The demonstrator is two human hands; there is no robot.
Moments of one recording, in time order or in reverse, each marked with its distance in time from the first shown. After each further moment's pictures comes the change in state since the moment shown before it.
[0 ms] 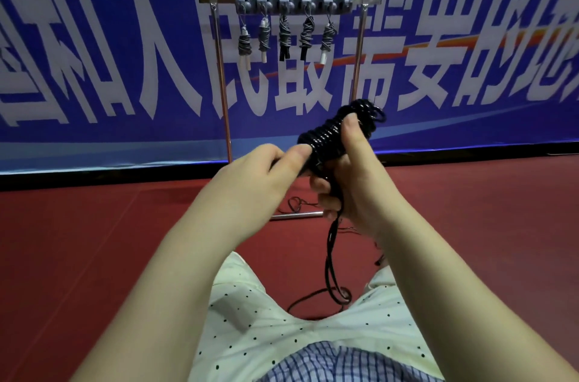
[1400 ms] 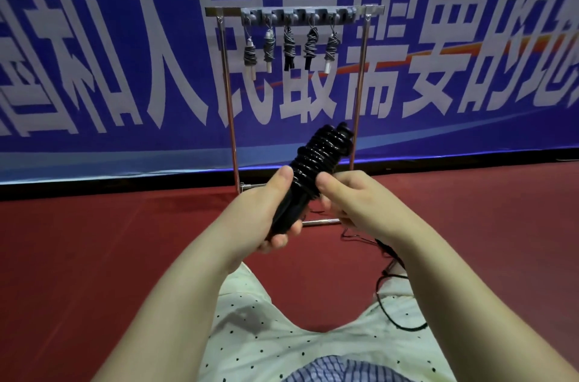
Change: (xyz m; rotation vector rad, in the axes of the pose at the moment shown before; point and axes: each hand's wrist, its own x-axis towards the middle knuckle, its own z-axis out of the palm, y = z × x) left_hand -0.001 -0.025 0.011 -0.645 -0.332 -0.123; right_hand 0.004 0.011 -0.017 -0.506 0.002 -0.118
